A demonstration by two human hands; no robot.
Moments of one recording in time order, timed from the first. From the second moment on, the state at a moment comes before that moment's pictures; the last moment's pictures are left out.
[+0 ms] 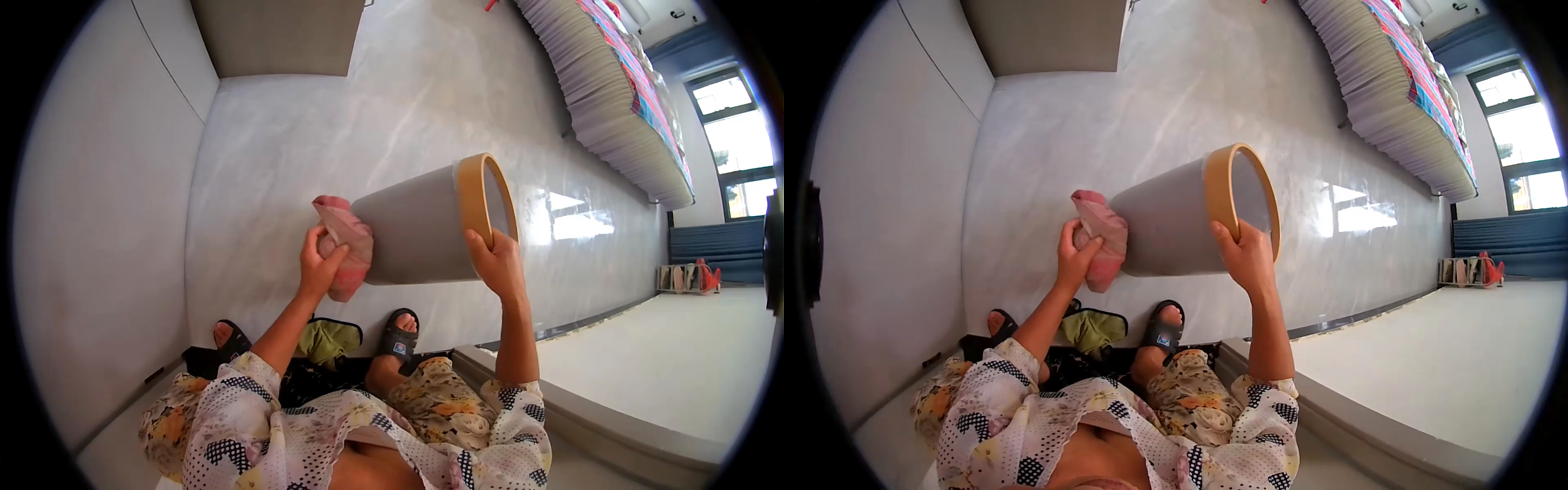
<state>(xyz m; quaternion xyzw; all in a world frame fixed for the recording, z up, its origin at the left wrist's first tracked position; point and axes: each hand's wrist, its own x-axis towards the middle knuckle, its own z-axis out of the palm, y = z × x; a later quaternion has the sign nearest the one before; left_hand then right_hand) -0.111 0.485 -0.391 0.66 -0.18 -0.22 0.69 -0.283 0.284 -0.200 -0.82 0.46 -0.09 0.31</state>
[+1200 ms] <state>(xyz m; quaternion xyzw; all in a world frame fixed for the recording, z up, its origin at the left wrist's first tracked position) -0.153 0.459 -0.474 0.73 -0.54 -0.03 0.43 -0.303 0.252 -0.216 -0.84 0.44 -0.15 0.28</state>
